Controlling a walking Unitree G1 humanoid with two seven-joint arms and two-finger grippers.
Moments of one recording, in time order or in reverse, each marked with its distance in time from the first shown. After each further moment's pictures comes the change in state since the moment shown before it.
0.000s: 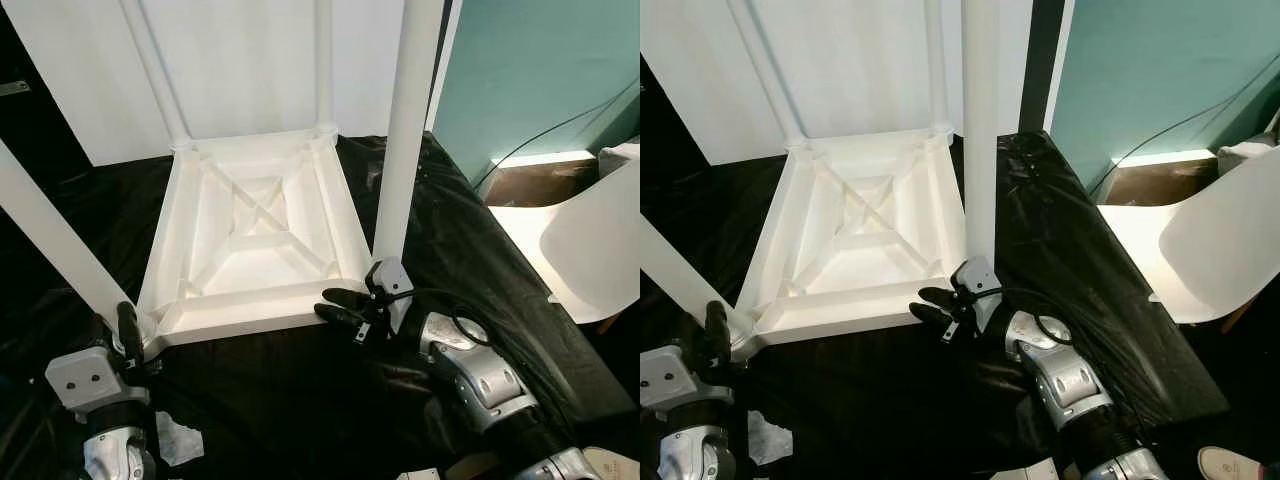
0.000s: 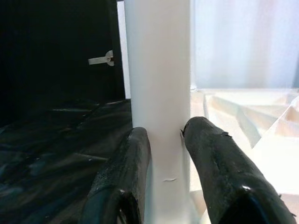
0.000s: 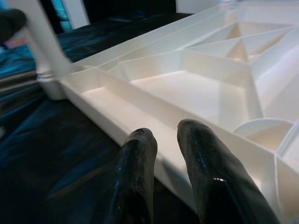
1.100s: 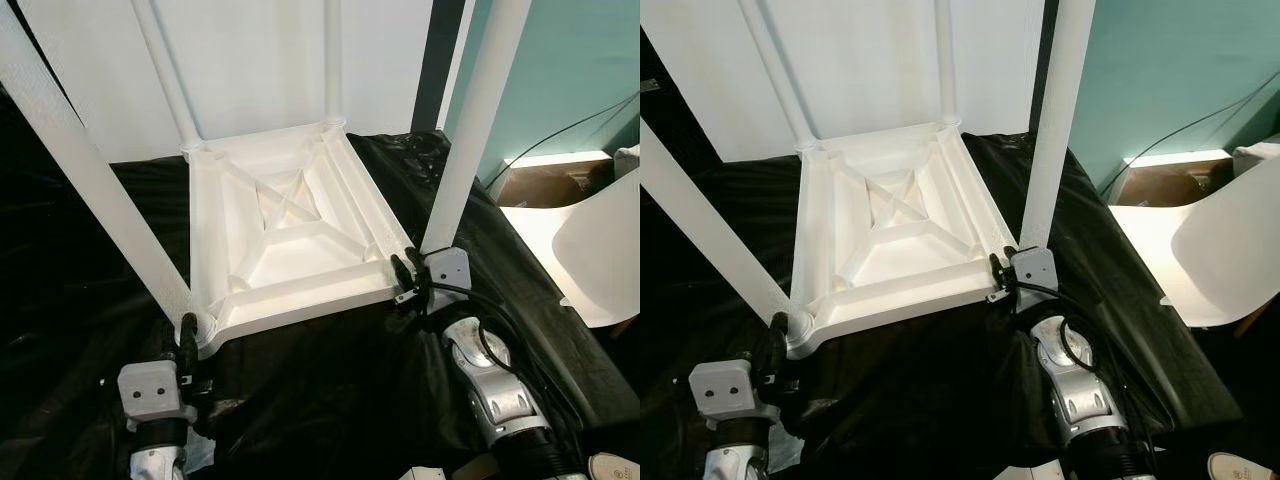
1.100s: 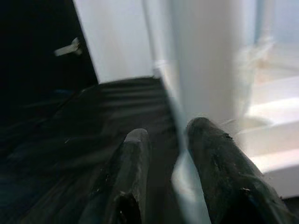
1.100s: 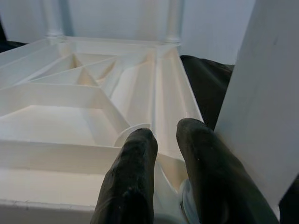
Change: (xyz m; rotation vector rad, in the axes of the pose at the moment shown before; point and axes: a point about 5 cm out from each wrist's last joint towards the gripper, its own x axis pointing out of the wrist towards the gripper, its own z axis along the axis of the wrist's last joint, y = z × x) left arm -0.036 -0.024 -0.012 0.088 0.115 -0.104; right arm -0.058 -0.045 -0.009 -0.142 -0.004 -0.736
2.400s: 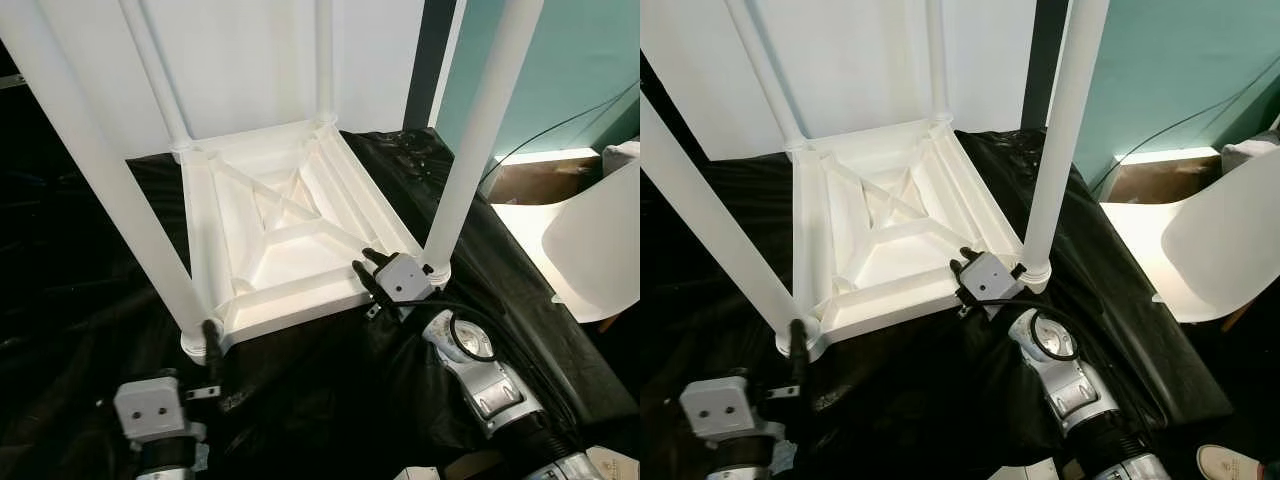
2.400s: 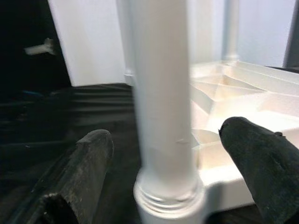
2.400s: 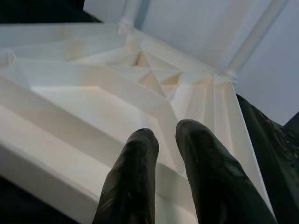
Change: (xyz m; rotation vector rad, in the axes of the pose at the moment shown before) left arm -0.009 -0.024 0.020 -0.099 -0.038 -0.064; right arm 0.008 0.037 0.020 -0.330 -0.129 0.341
